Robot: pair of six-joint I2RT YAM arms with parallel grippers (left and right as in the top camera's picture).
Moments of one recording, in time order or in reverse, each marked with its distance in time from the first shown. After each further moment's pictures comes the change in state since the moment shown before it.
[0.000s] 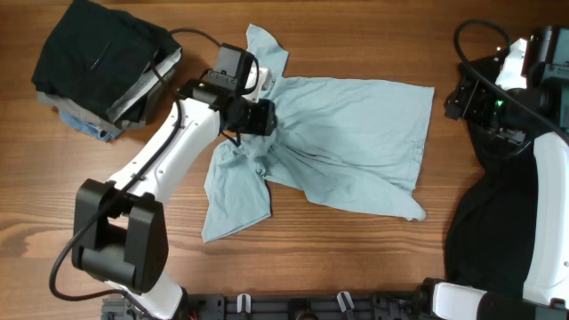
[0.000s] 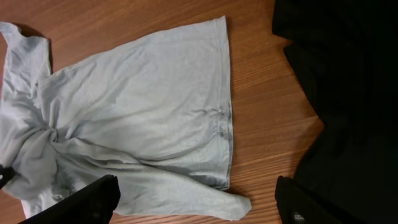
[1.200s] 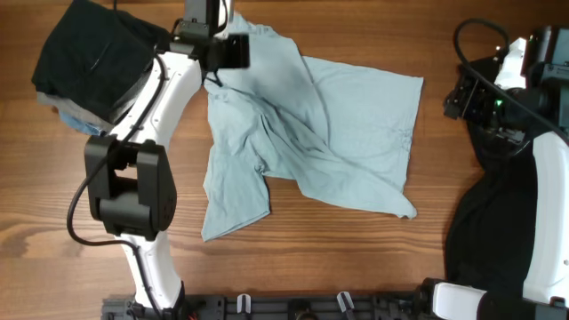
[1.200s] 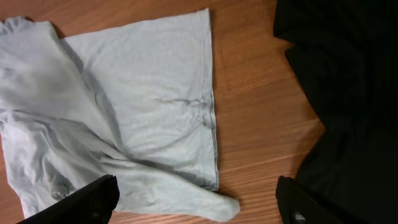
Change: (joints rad) left arm 0.159 0.282 0.376 0.167 -0.161 0.037; right arm 0.000 0.005 -0.005 0.003 -0.003 -0.003
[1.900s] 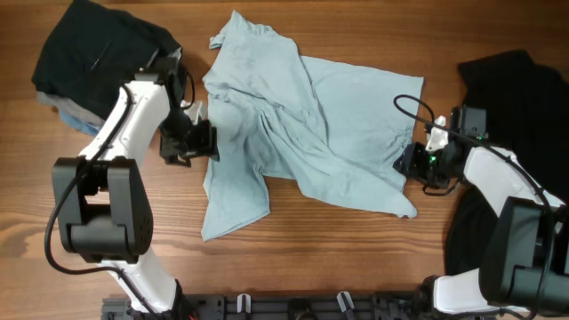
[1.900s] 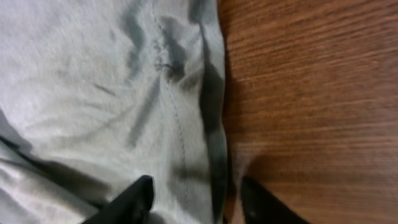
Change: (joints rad) left arm 0.137 -0.161 -0.348 -0.620 0.132 0.035; right arm 0.000 0.188 -0.787 0.726 -0.214 -0.004
